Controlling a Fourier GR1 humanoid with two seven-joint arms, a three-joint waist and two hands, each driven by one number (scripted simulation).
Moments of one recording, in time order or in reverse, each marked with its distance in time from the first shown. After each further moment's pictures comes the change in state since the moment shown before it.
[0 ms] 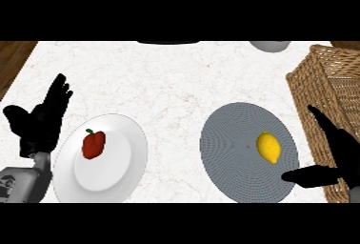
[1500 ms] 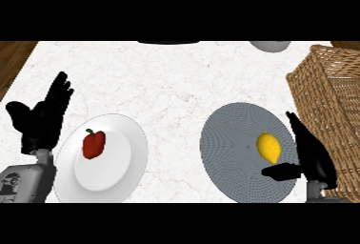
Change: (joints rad) left arm -0.020 -0.120 0.133 -0.006 -0.145 -0.122 0.039; right arm -0.001 0.246 -0.037 0.273 0.315 -0.093 -0.259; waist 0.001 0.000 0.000
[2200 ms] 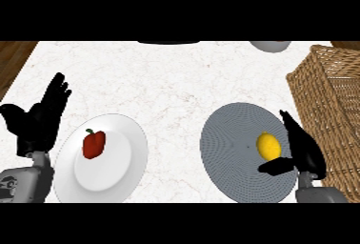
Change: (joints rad) left arm 0.014 -0.028 0.046 -0.028 -0.025 -0.049 0.011; right arm -0.069 0.037 -0.040 0.149 0.055 0.007 -0.061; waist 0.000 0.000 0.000
